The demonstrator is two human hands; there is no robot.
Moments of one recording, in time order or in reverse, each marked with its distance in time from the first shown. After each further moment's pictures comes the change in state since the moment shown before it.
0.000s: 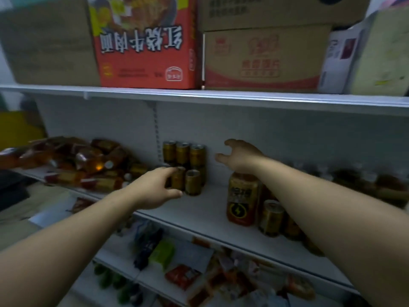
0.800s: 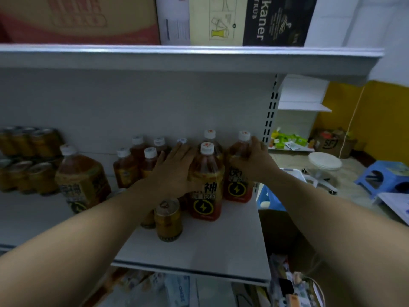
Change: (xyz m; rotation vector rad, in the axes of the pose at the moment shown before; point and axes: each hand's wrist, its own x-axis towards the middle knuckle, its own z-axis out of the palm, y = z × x) left_hand 0.135 0.368 0.204 0.086 -0.038 0.465; right_hand -0.129 0.413 -0.101 0.230 0.239 0.407
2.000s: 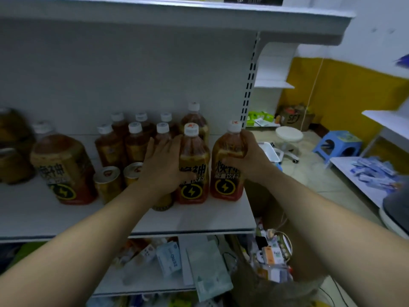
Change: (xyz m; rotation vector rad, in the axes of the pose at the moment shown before) left_hand -0.043 0.009 0.034 -0.081 0.233 -0.003; right_hand -0.103 0.002 0.001 0.294 0.033 -0.070
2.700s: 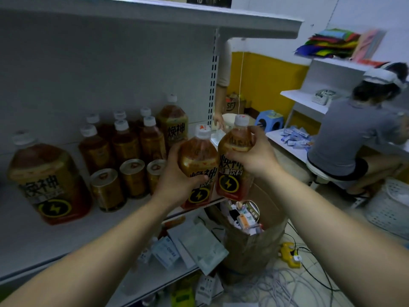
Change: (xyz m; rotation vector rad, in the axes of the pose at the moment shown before) left_hand -0.066 0.001 -0.012 -1.107 -0.225 0.024; right_hand -0.111 -0.073 0.033 -0.102 0.515 0.241
